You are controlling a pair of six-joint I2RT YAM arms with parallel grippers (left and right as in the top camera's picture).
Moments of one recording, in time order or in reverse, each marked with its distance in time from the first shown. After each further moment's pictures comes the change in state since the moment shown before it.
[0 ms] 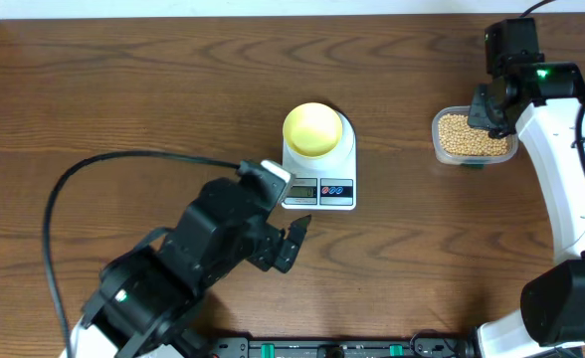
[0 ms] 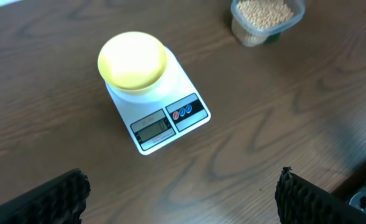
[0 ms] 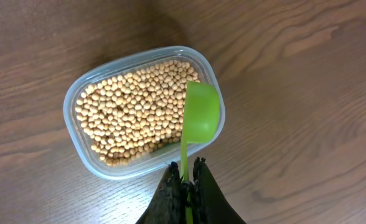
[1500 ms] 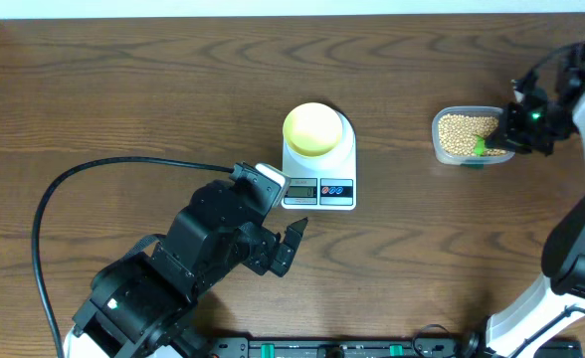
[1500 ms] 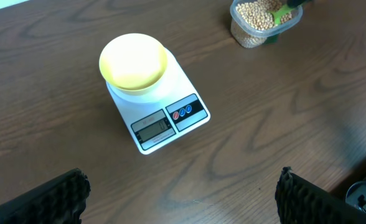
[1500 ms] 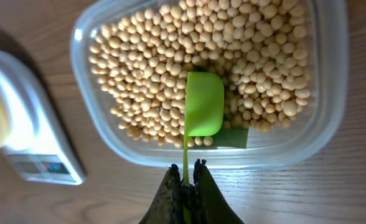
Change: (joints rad) left arm 0.000 -0.018 0.000 -0.010 0.000 0.000; right arm -0.365 0.227 0.003 -0.071 -0.748 -0.337
